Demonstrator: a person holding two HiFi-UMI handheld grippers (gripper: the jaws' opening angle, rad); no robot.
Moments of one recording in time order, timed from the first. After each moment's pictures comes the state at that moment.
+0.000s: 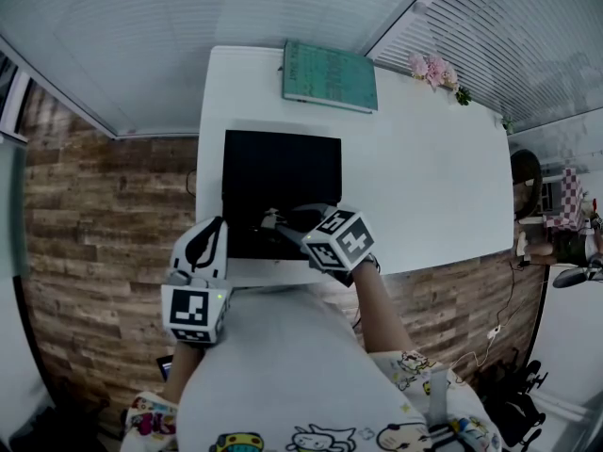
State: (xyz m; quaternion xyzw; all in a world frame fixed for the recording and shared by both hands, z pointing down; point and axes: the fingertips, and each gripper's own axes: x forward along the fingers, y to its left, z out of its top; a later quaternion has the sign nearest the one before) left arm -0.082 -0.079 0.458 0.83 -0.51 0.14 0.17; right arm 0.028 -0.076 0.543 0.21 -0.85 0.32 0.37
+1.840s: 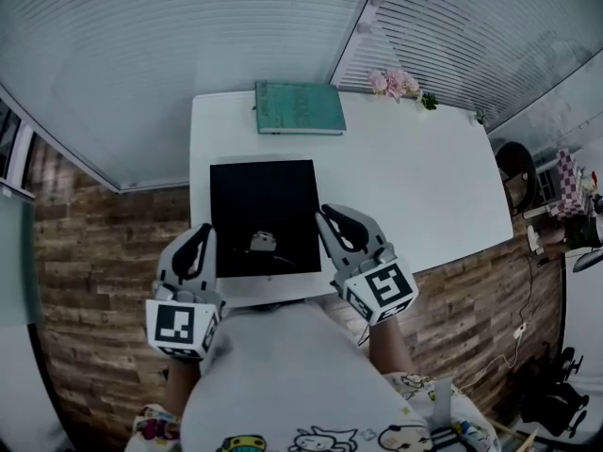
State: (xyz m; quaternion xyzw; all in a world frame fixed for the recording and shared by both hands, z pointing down) left arm -0.067 -0.089 0.370 0.86 -0.50 0.09 0.08; right arm 0.114 -0.100 0.359 0.47 -0.87 0.04 0.11
